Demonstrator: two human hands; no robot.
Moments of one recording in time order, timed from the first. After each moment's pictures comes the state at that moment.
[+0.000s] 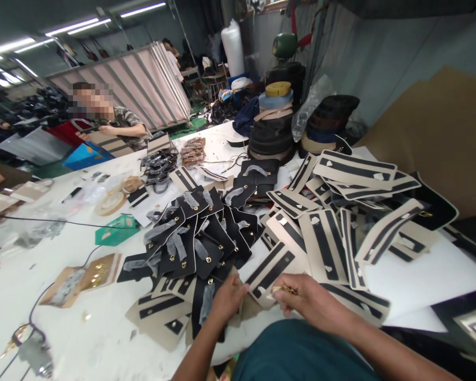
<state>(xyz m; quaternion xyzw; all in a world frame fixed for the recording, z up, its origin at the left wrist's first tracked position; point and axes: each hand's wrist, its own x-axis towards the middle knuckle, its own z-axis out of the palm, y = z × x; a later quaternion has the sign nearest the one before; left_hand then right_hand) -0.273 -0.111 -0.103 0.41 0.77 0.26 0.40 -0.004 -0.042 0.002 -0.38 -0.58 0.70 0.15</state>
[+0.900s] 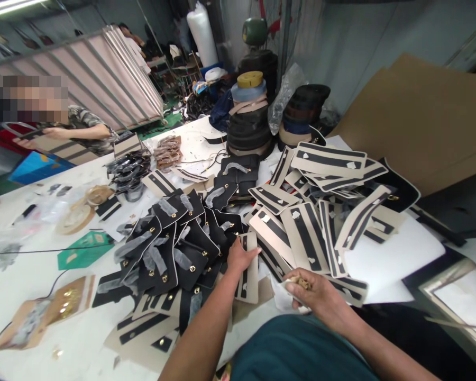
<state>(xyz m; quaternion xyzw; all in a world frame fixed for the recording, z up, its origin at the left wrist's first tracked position) -0.211 0.033 -0.155 0.48 0.76 0.22 0.37 0.047 -0.052 -0.017 -0.50 -0.47 0.69 0.23</state>
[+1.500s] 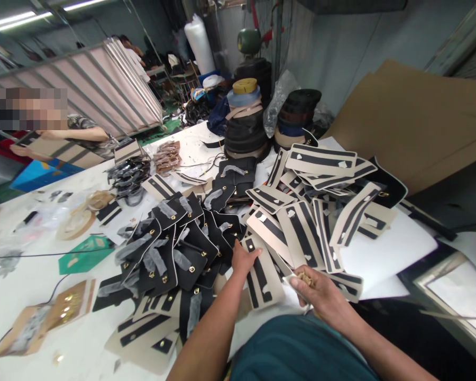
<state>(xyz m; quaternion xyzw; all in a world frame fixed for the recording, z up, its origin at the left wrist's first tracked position) -0.188 0.023 -0.171 0.43 0.80 0.23 0.35 0.059 -0.065 -0.012 -0.54 -0.49 0.64 0.24</state>
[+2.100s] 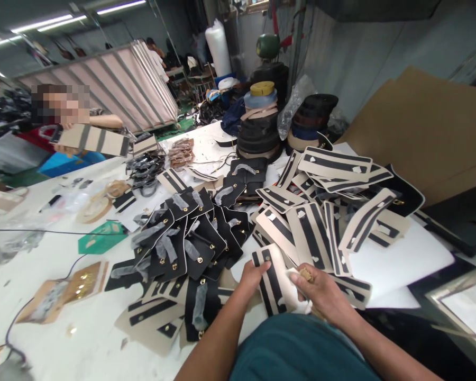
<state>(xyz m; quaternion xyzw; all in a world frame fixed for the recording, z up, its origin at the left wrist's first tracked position) -0.176 -0.053 -0.148 0.29 0.60 0.40 0.63 0.042 -0.065 -0.018 -0.57 -0.51 0.61 0.22</state>
